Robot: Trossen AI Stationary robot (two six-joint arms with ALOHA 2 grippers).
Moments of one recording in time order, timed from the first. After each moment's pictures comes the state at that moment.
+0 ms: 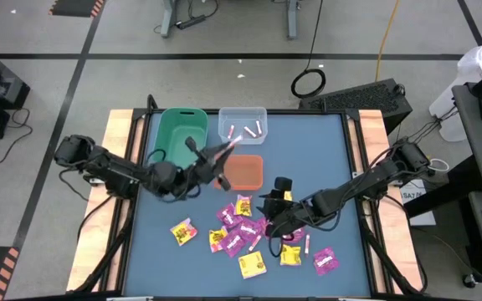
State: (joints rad) left arm -0.21 1.46 0.78 1.09 -0.79 0.92; right arm 0.43 1.61 1.00 -0.20 0.66 0.25
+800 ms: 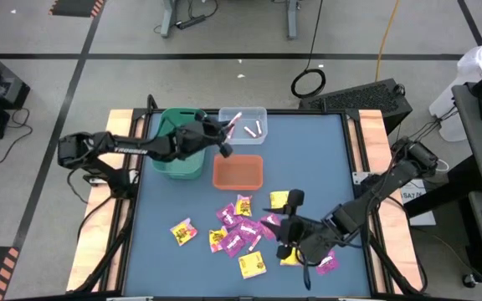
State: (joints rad) left arm 0.29 1.46 0.78 0.43 -0.37 0.06; right arm 0.66 1.54 1.13 -0.19 0.92 0.12
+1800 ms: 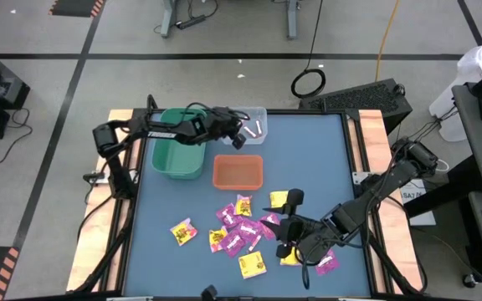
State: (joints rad) left arm 0.45 1.81 1.06 0.16 -0.19 -0.12; right arm 0.65 1.54 1.13 -0.21 0.91 0.11
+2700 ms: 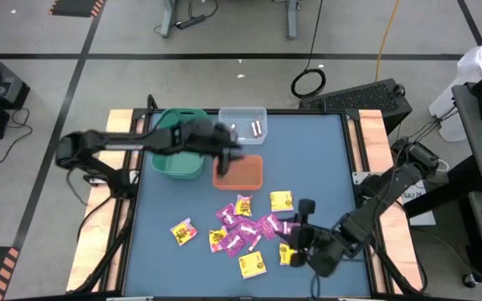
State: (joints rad) left arm 0.20 1.43 1.05 -0.08 0.15 -0.10; right arm 0.78 1.54 1.13 -0.49 0.88 0.51
